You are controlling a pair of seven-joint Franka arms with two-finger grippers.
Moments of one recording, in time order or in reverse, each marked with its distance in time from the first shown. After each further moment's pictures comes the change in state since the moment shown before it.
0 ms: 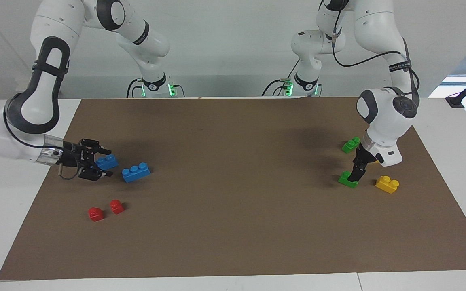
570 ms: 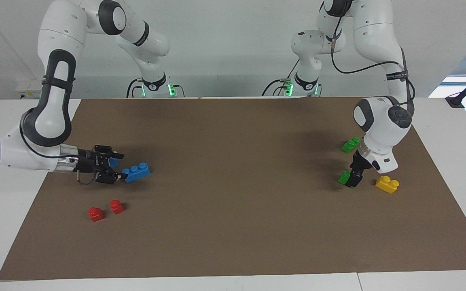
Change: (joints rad) left arm 0.001 0.023 0.002 0.000 -0.001 0.017 -0.013; right arm 0.001 0.031 -0.006 -0.030 -0.001 0.001 -0.073
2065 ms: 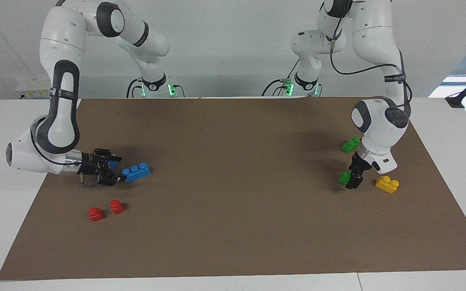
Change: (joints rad) left arm 0.002 0.008 0.001 -0.031 -0.001 0.079 -0.049; right arm -0.011 0.026 0.000 -0.082 -0.079 0.108 -0.049
